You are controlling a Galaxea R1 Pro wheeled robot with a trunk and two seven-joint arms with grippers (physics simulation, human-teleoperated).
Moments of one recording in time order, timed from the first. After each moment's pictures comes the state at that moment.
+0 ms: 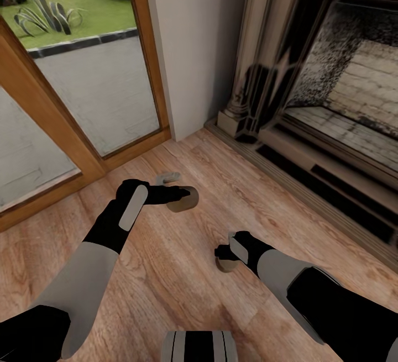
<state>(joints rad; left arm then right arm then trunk) -0.96 -0.06 -0.19 -1.05 0.55 0.96 0.07 -1.06 0.17 0.67 -0.06 -0.79 0.49 -0.16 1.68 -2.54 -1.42</state>
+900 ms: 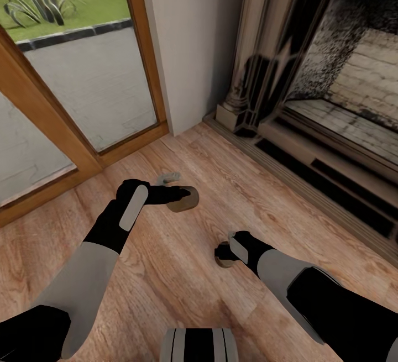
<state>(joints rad) -0.96 -0.06 -0.19 -1.05 0.55 0.96 0.07 -1.06 0.17 0.67 -0.06 -0.79 0.49 -0.16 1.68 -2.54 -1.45</state>
